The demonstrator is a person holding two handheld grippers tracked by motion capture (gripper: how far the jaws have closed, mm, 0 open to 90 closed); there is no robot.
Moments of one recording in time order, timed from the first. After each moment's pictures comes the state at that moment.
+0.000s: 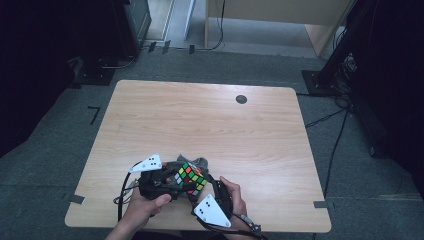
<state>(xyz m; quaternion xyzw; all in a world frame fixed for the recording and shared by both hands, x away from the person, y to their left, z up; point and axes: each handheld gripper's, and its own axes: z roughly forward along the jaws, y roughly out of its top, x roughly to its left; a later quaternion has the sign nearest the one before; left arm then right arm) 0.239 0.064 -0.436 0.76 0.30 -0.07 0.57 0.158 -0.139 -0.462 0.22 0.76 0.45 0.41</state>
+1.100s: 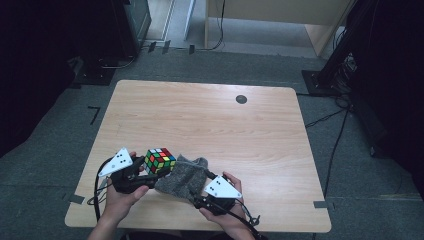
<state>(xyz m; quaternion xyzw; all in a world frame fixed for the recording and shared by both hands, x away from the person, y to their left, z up) 0.243 0.130 -0.428 0.72 0.32 0.11 0.60 0.193 -0.147 -0.477 0.37 0.76 0.48 0.23</state>
